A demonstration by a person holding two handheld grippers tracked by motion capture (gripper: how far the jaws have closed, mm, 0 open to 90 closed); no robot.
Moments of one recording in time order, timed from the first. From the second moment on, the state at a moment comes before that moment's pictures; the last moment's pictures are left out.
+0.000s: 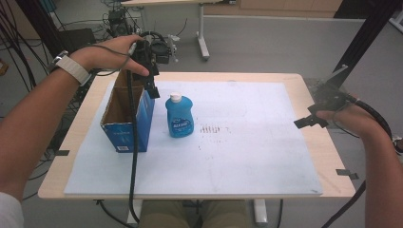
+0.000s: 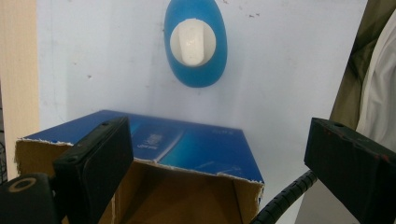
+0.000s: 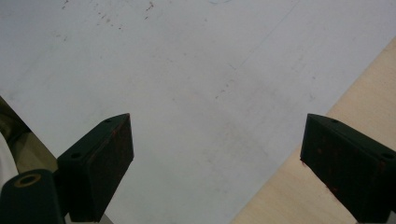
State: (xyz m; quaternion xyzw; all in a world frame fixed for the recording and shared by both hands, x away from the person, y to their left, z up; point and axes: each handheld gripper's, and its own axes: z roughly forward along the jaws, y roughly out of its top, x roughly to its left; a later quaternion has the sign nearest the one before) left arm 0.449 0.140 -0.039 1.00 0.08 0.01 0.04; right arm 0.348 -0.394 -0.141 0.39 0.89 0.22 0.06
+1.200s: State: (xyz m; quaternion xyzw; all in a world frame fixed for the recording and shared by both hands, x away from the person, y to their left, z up) left arm 0.451 0.119 -0.033 0.99 0.10 0.02 0.04; right arm 0.347 -0.396 -0.143 0.39 0.89 0.22 0.05
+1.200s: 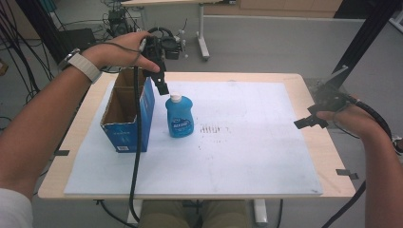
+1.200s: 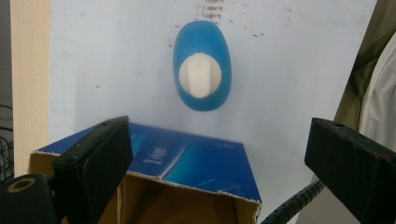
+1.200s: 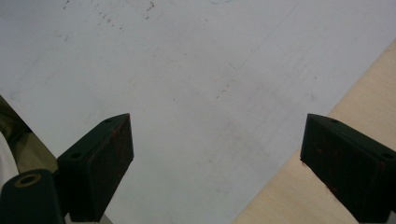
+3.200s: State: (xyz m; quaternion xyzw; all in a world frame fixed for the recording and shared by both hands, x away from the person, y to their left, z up) left arm 0.467 0.078 -0.051 0.99 0.11 0.01 0.03; right arm 0.342 -0.405 -0.147 0.40 0.89 0.23 0.05
